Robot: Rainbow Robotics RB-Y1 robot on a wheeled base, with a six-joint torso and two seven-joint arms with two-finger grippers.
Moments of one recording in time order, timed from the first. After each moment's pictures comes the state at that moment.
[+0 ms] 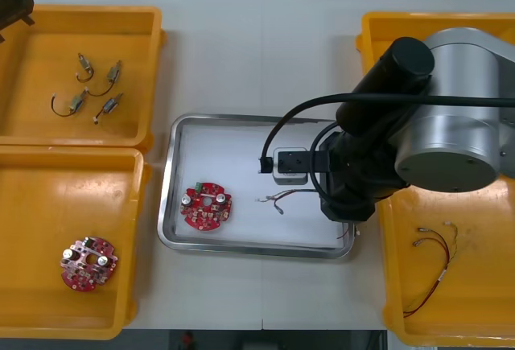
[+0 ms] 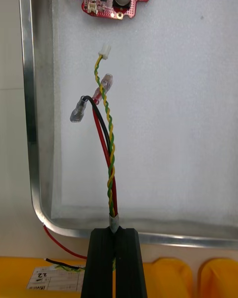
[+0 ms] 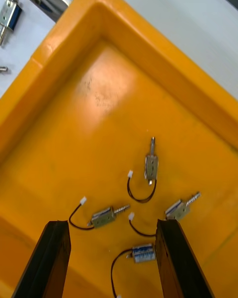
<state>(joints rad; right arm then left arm) -0.84 -0.83 0.75 -2.18 -1.01 1.61 1.84 -1.03 1.01 -0.37 -1.19 0.81 1.42 -0.64</state>
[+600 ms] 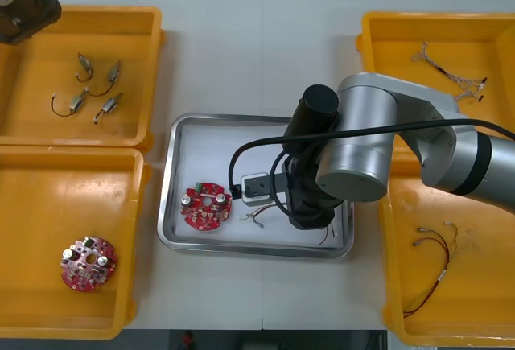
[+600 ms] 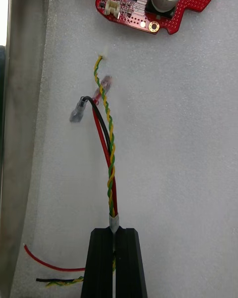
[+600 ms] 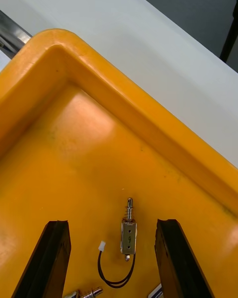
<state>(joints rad) -0.93 -0.69 1.00 -1.90 -0.91 1.46 1.97 -1.06 0.85 -0.41 -0.96 0.61 1.12 -0.64</state>
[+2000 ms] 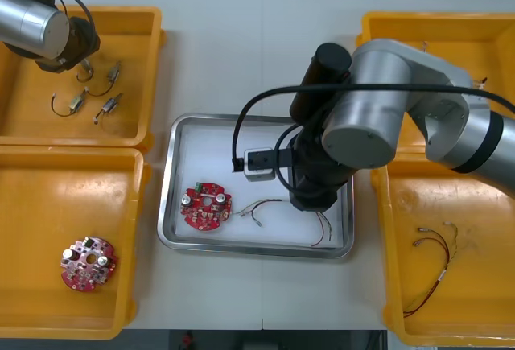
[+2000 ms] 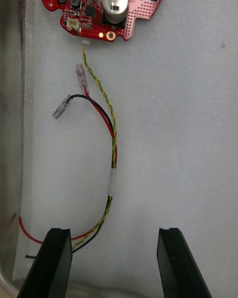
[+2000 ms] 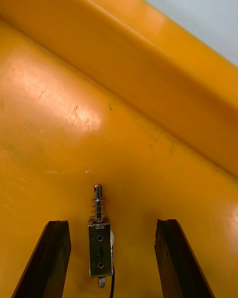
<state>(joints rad) -0.94 -0.68 0.87 -1.87 -0.99 1.53 1.97 -1.06 0.77 -0.62 -0.79 0.70 0.83 -0.64</state>
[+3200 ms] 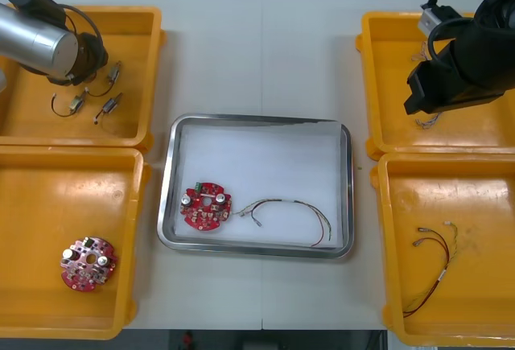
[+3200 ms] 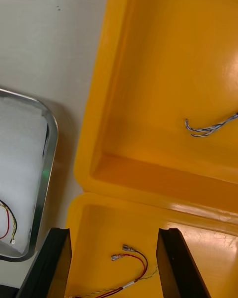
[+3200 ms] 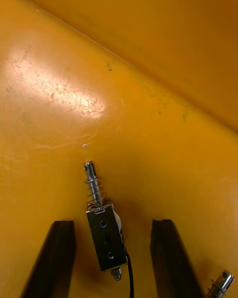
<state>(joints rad) -0.78 -0.85 0.21 -1.88 -0.95 1.87 1.09 -1.04 0.77 -0.70 -0.79 0.75 0.76 -0.64</state>
